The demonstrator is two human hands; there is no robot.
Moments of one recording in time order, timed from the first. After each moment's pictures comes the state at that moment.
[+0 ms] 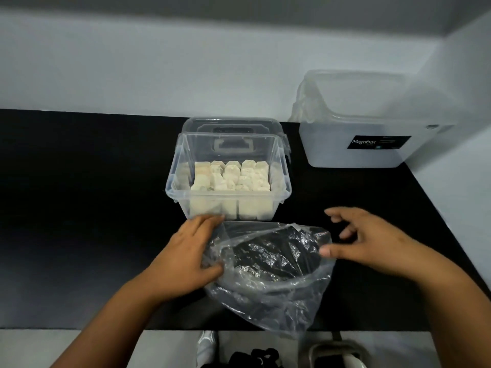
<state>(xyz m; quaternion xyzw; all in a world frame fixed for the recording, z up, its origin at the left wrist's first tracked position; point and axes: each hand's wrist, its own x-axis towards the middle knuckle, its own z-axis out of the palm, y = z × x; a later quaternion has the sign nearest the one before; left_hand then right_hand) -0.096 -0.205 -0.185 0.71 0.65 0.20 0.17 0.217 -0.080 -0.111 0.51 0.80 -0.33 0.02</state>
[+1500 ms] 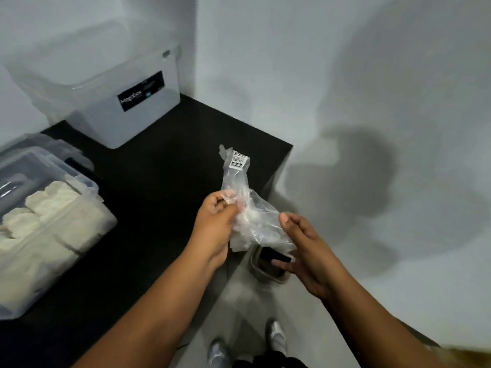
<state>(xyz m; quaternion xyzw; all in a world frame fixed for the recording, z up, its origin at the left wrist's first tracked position) 0.147 -0.188 -0.193 0.40 0.43 0.28 0.76 0.254 -0.325 -0.197 0.63 0.07 -0.51 -0.58</state>
